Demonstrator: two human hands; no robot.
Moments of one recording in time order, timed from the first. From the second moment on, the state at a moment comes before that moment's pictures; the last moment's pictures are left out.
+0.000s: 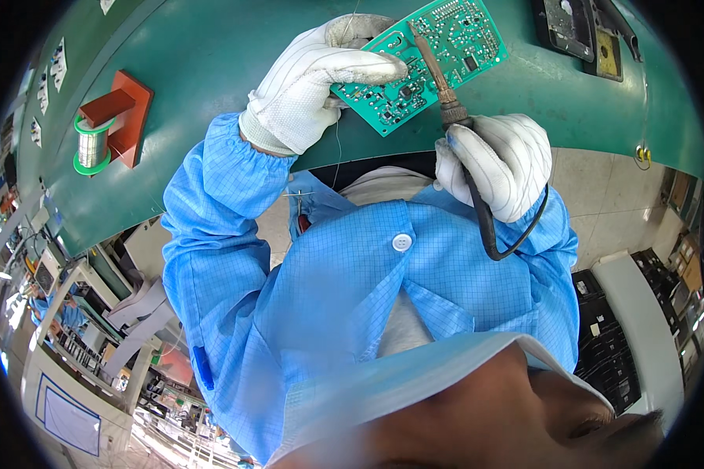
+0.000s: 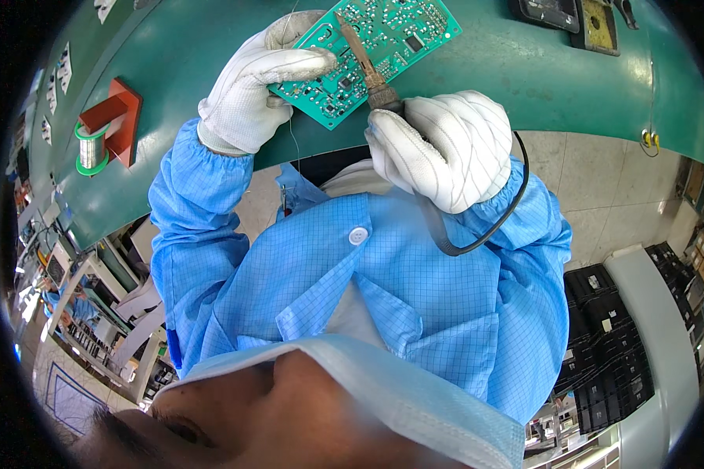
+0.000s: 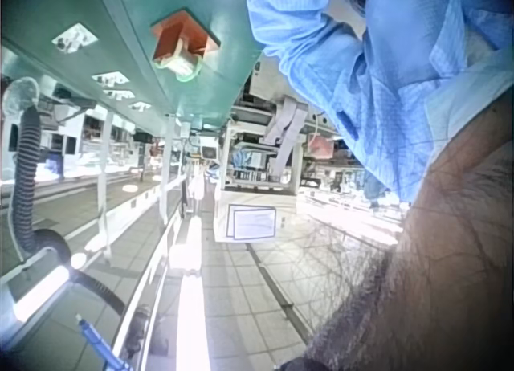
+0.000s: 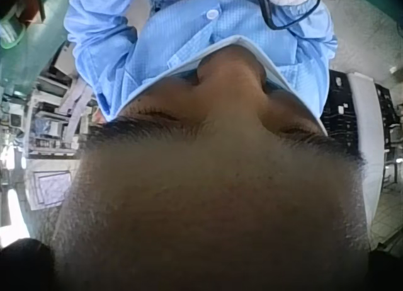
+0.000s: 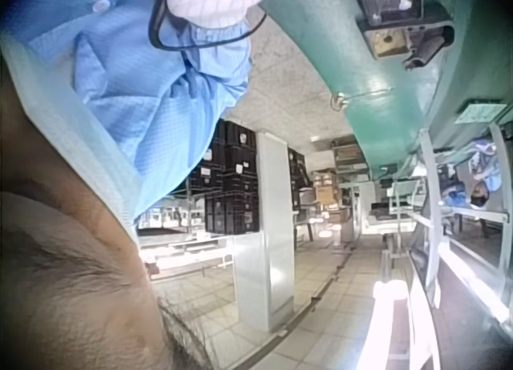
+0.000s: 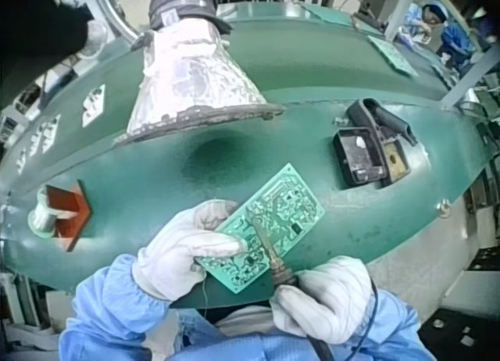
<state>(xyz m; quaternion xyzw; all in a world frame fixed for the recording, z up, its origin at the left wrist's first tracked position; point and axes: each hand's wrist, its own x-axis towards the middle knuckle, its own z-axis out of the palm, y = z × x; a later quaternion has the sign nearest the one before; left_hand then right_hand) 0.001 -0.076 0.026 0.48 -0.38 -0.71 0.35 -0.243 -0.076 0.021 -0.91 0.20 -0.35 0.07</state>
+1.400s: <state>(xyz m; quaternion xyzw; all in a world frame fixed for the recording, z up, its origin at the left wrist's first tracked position) 0.001 -0.076 0.057 0.60 -0.56 -0.53 0.19 -0.247 -0.112 -0.007 -0.52 0.48 -0.61 0.35</state>
